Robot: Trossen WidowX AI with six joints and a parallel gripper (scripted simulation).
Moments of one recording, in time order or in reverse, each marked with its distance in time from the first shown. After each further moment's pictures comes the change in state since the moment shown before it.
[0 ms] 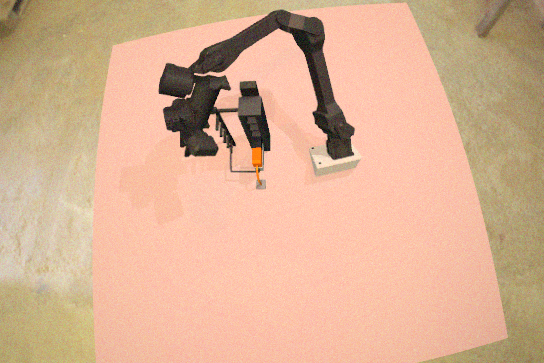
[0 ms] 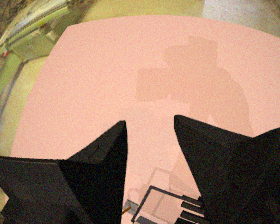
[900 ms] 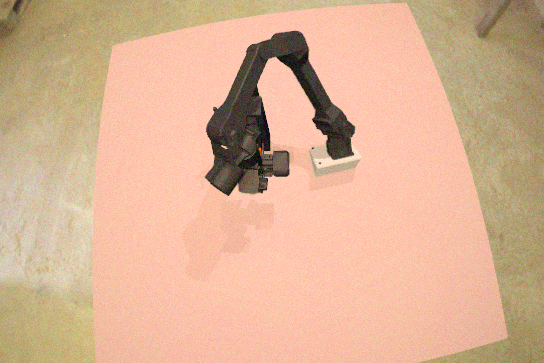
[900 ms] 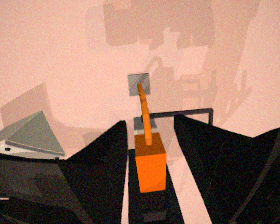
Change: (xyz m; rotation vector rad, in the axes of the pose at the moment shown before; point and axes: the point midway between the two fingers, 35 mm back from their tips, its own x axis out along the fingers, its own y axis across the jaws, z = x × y) arm 0.025 0.082 -0.169 -1.068 0.803 0.150
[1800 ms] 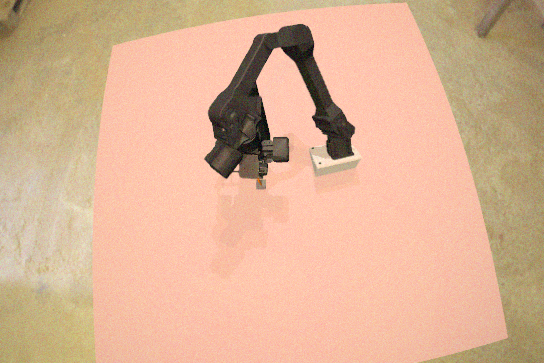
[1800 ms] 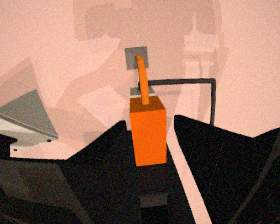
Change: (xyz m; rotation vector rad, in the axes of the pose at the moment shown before) arm 0.001 -0.001 -0.037 -0.005 0.007 0.003
